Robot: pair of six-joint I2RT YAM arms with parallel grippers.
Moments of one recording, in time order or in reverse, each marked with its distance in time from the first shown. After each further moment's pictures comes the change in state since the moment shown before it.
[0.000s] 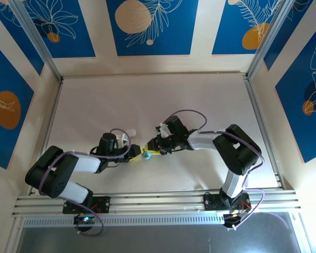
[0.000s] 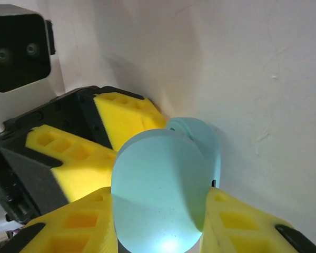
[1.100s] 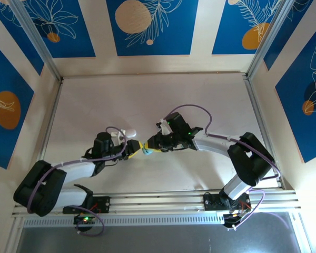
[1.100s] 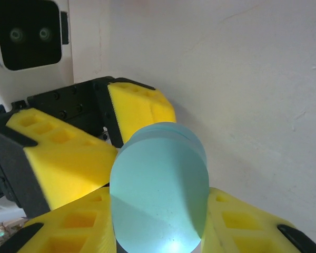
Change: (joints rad) left arm 0.008 -0.152 -0.025 0.047 0.027 -0.133; right arm 0.026 -0.175 0.021 -0.154 0.068 -0.047
